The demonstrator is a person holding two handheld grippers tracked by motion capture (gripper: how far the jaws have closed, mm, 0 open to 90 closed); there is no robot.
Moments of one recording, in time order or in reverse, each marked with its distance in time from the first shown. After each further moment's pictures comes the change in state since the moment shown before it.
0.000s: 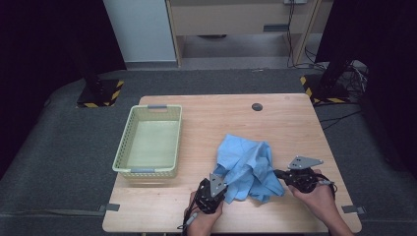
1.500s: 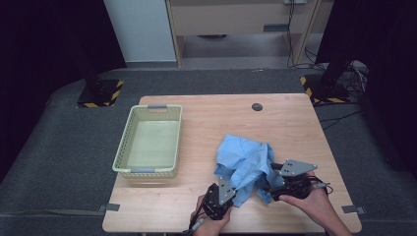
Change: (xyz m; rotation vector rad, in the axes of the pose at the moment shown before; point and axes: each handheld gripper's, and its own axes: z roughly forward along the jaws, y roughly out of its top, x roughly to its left) left arm -0.027 0.008 -0.005 -0.030 -0.055 0.056; right arm 0.039 0.028 -0.011 -0.113 0.088 -0.165
